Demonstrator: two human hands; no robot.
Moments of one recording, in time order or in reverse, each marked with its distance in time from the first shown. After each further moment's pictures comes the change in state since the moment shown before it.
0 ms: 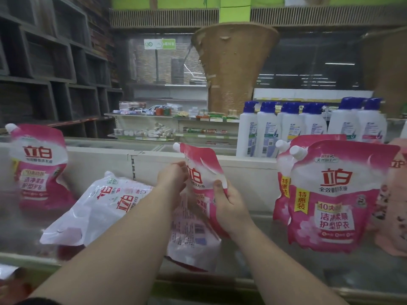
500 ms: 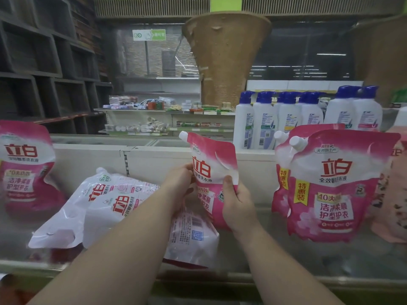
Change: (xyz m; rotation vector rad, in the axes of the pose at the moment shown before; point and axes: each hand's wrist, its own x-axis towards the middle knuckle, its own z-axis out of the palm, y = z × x) left_hand 0.005 -0.026 0.015 0.143 -0.229 -0.009; right_hand -0.012 0.000 -0.011 0.173 0.116 0.086
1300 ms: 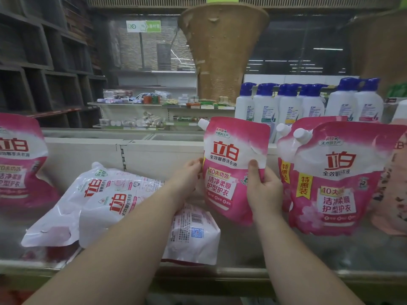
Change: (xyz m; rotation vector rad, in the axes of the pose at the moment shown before) left_hand -0.004 -0.007 0.002 0.272 -0.155 0.110; right_hand 0.020 -0.005 -0.037 -0.191 0.458 -0.091
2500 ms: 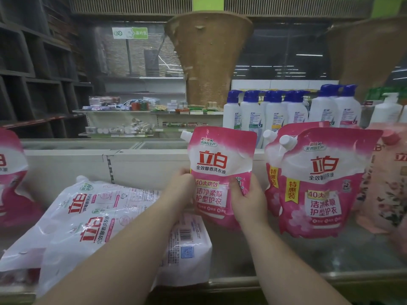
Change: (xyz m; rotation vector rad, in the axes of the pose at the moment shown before) left_hand -0.025 0.029 0.012 -0.084 0.078 -0.135; right_hand 0.003 0.027 0.003 -0.051 -0.101 -0.035
